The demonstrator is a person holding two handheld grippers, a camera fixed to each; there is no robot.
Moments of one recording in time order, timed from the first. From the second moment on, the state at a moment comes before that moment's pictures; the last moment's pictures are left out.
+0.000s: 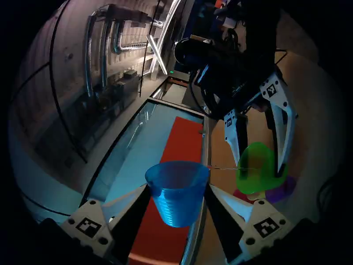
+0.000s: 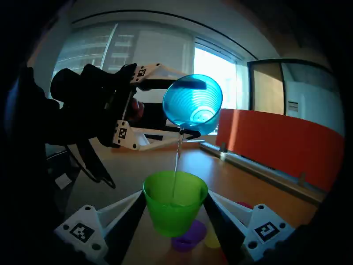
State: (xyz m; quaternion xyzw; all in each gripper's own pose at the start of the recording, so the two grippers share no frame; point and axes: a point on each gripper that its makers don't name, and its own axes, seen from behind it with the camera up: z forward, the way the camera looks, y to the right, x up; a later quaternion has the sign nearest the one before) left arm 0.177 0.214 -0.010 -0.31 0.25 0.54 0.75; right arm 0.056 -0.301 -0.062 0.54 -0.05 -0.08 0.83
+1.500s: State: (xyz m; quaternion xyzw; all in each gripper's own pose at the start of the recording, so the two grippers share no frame) left arm 0.180 0.217 -0.012 -0.29 0.27 0.57 0.72; right arm 0.057 -0.300 -0.062 0.54 -0.05 -0.08 0.83
